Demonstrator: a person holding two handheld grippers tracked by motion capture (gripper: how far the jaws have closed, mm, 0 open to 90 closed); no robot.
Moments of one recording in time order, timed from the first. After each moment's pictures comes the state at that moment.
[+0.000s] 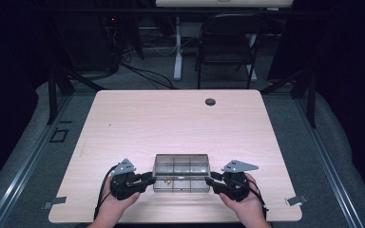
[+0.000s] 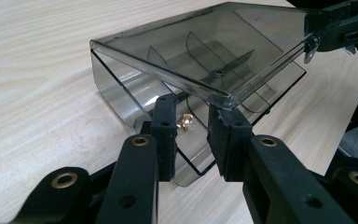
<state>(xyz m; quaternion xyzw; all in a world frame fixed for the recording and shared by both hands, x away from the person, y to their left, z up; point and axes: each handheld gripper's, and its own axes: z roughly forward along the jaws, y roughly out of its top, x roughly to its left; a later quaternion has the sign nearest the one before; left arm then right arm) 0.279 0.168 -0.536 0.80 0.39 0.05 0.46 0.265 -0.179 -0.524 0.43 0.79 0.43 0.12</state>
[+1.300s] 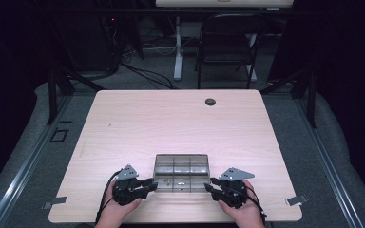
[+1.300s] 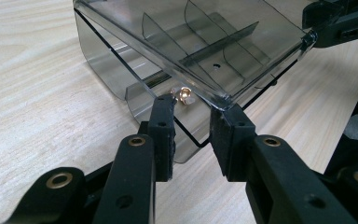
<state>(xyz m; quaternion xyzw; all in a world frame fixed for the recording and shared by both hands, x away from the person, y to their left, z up) 0.272 0.166 -0.553 0.81 0.39 0.04 0.44 0.256 -0.177 -0.547 0.42 0.80 0.41 0.13</state>
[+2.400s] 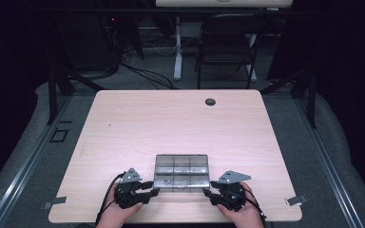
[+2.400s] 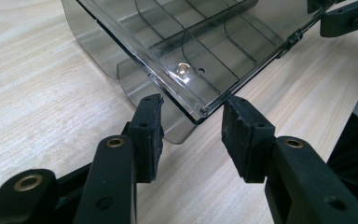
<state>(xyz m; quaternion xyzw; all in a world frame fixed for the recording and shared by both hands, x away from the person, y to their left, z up) 0.268 0.161 -0.560 0.83 0.38 0.04 0.41 0.252 -0.174 -0.553 0.41 0.82 0.39 0.12</state>
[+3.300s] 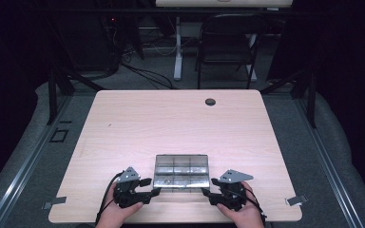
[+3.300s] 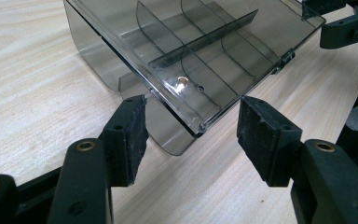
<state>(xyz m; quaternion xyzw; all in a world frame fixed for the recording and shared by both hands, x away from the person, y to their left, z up) 0.270 0.163 -0.558 0.81 0.39 0.04 0.44 0.253 -0.175 -0.550 0.41 0.80 0.41 0.12</state>
